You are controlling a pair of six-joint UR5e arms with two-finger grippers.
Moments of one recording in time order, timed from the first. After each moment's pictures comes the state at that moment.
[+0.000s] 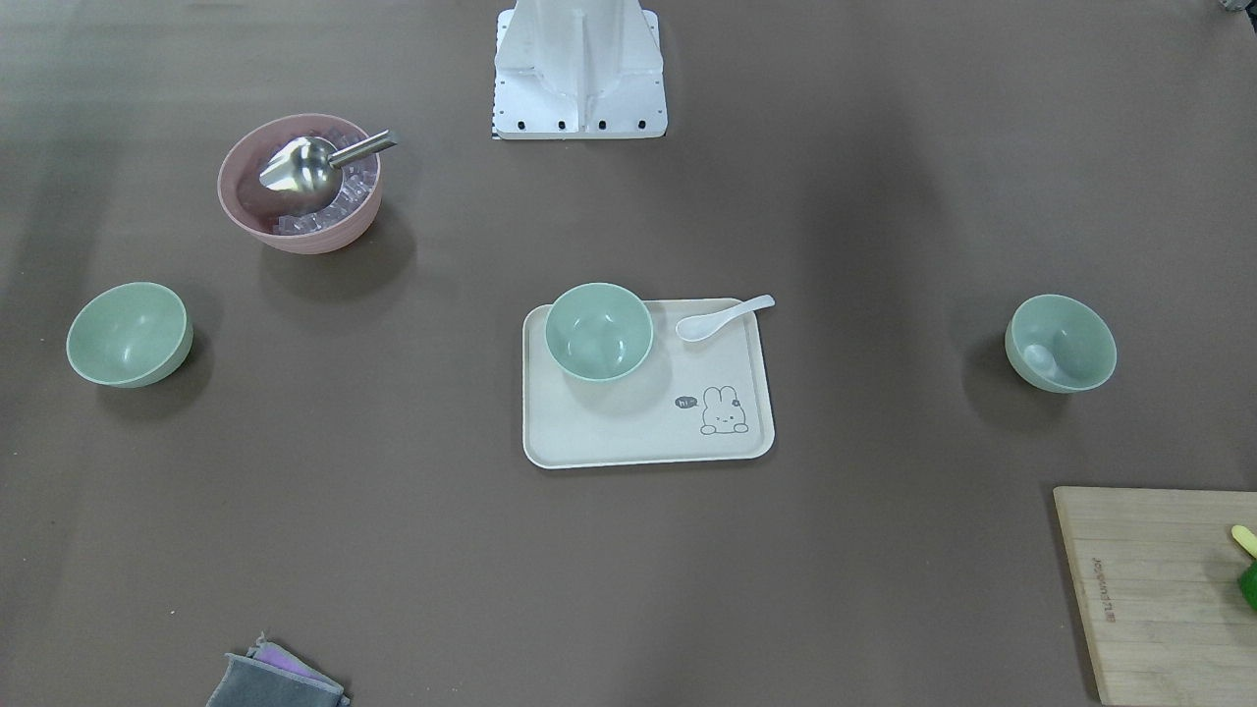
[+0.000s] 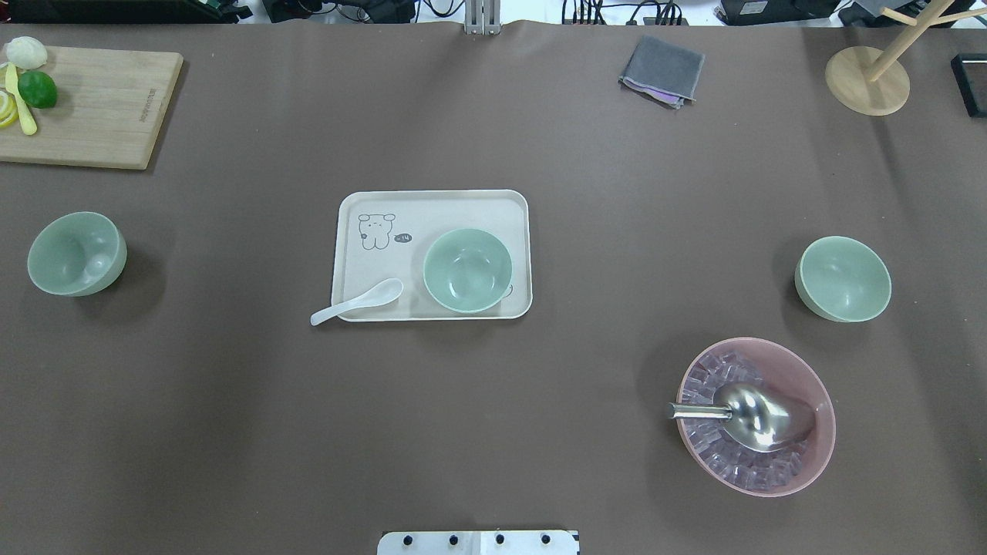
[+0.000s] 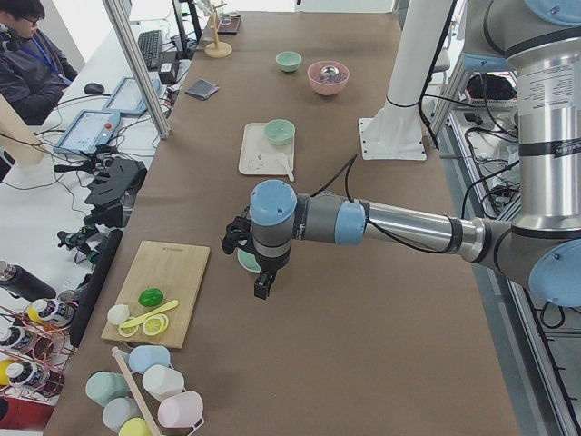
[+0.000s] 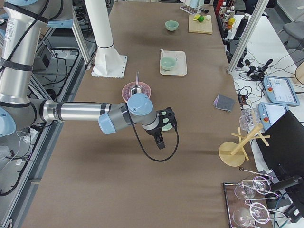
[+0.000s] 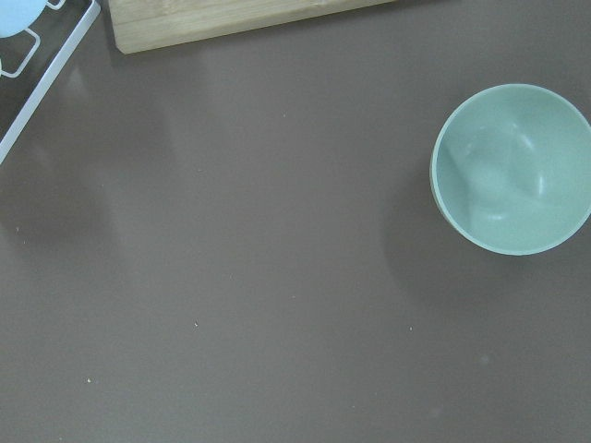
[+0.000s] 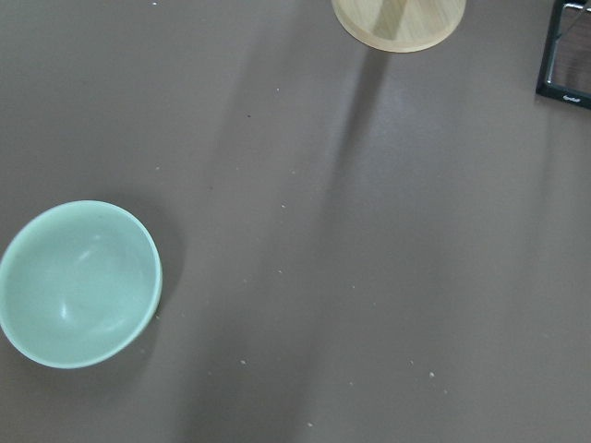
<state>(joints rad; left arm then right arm) -1.58 -1.43 -1.87 -1.64 -2.38 0.24 1.55 -1.85 1.89 -1.15 2.40 0.03</state>
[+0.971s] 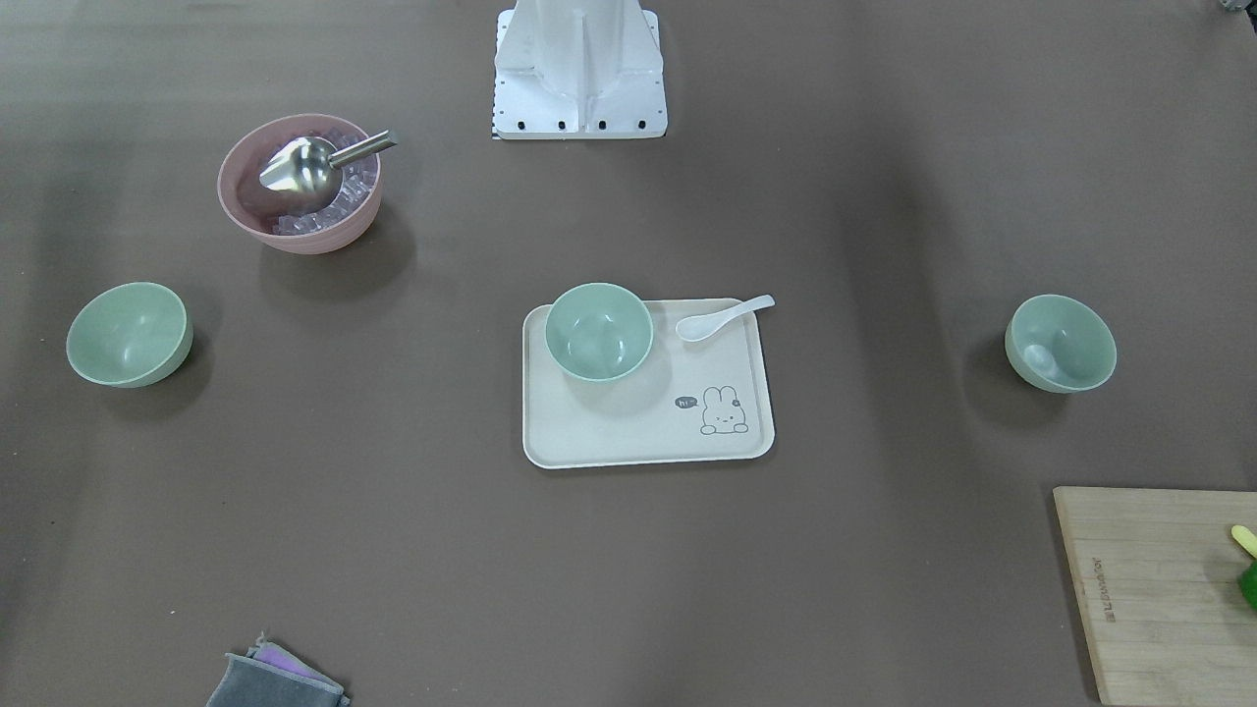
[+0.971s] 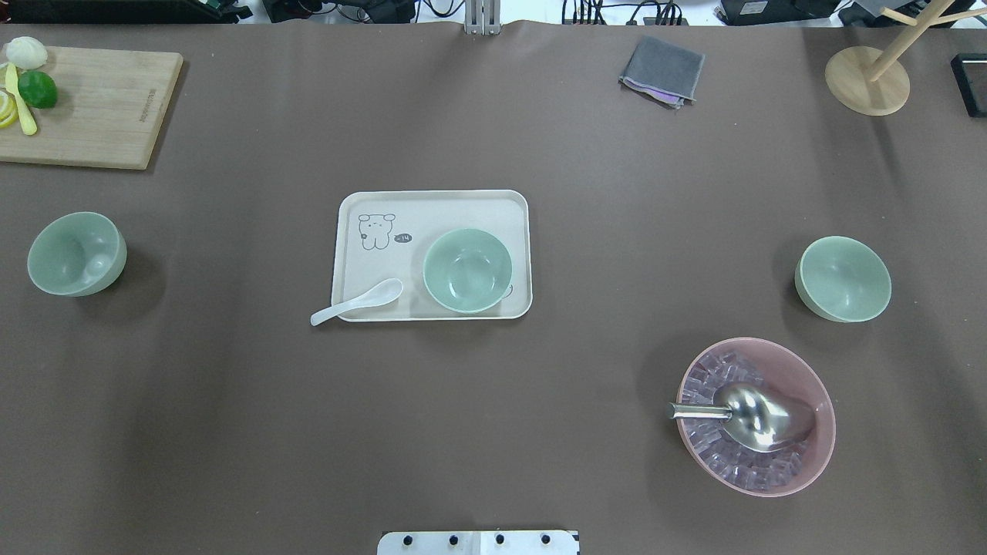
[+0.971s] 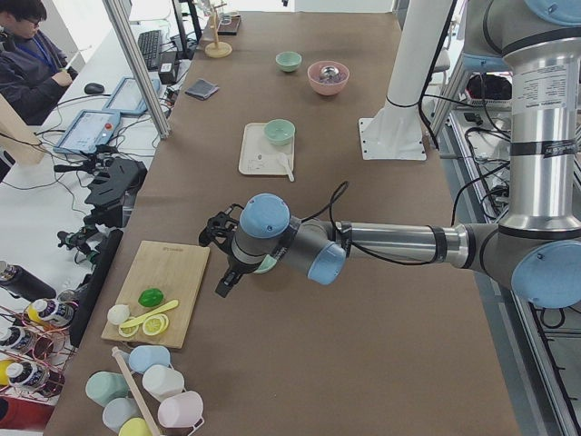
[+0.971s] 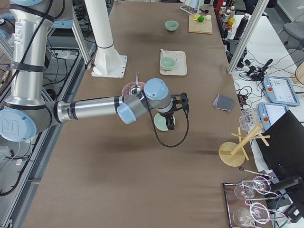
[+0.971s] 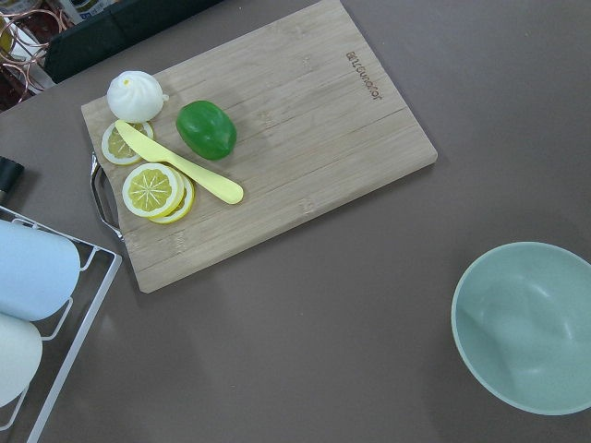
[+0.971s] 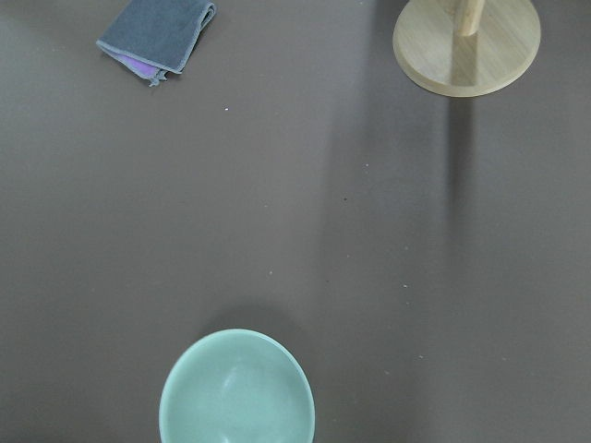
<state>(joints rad) -1.57 -1.49 -1.67 -2.05 -2.38 0.04 1.44 -1.70 1.89 -1.13 2.45 0.45</state>
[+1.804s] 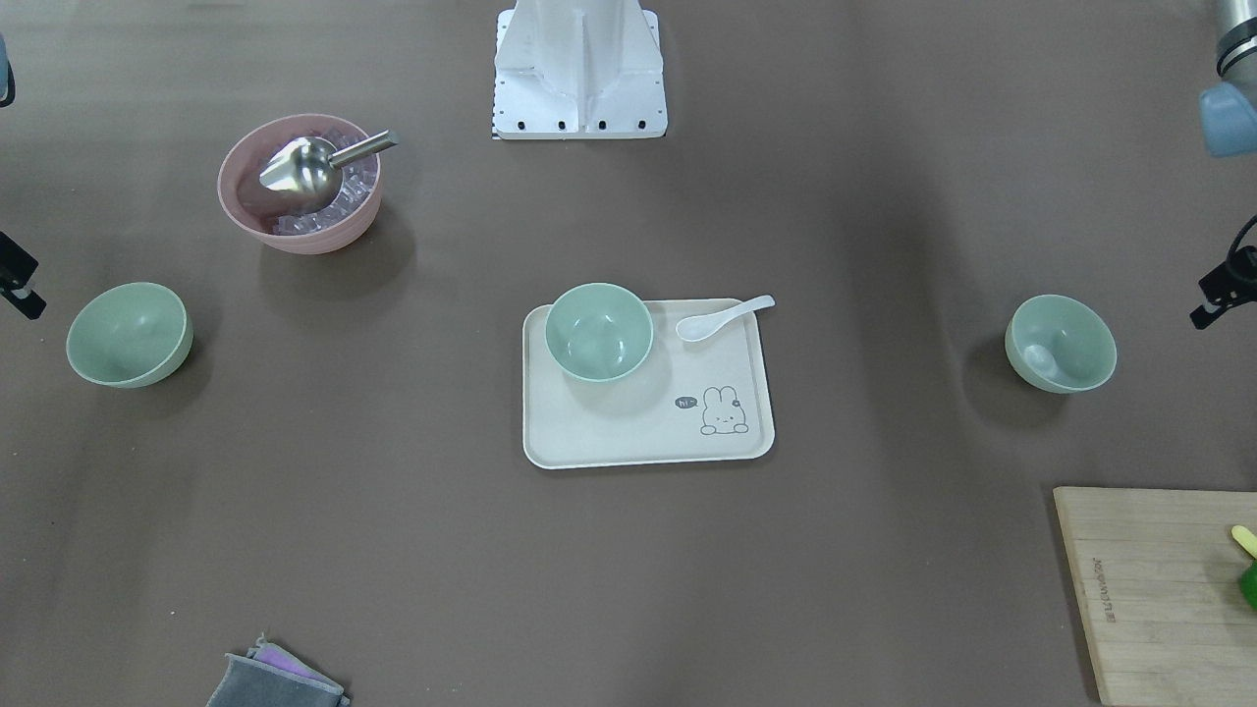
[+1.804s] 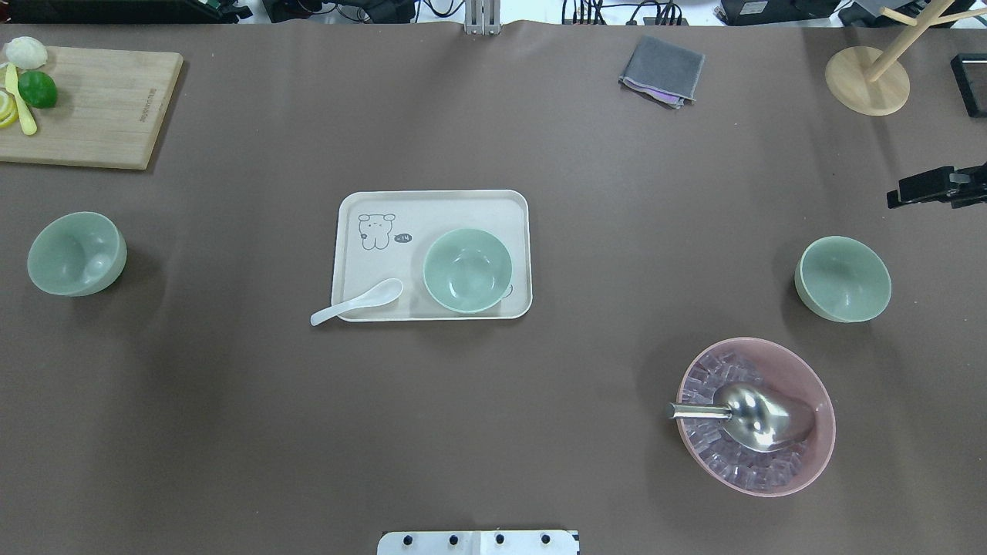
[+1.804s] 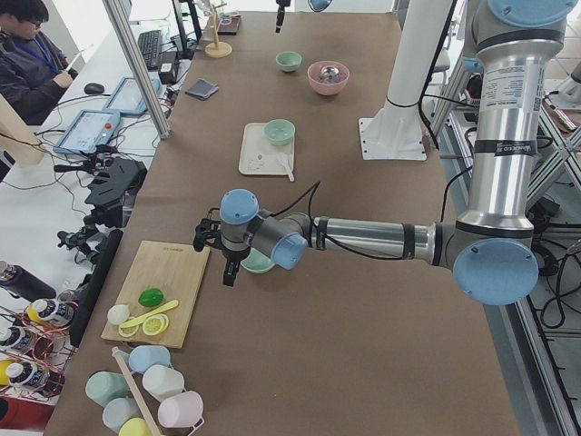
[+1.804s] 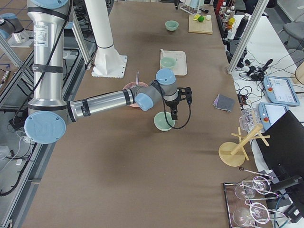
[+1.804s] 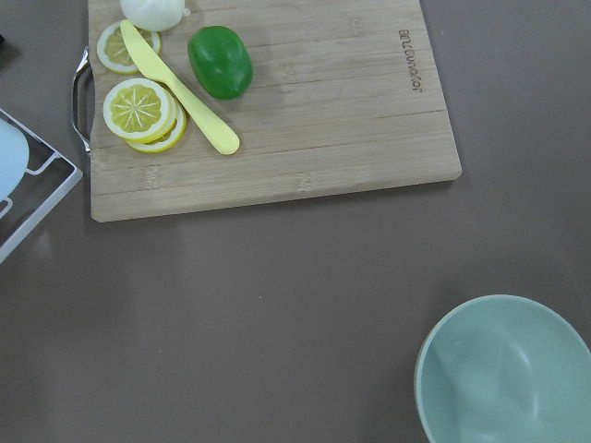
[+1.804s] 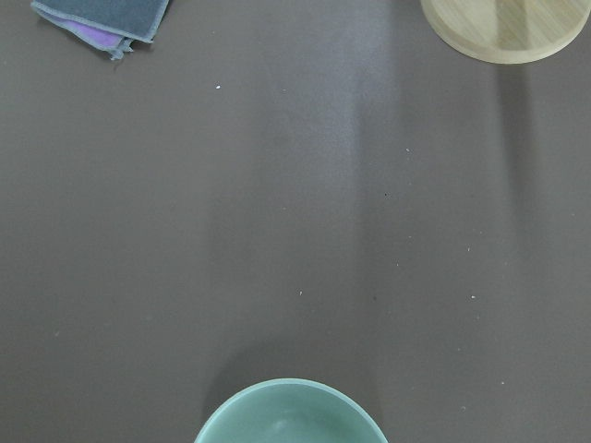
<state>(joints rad) -1.31 -1.61 -1.55 -2.06 -2.28 -0.41 1.17 -1.64 1.89 -1.13 2.18 0.70</state>
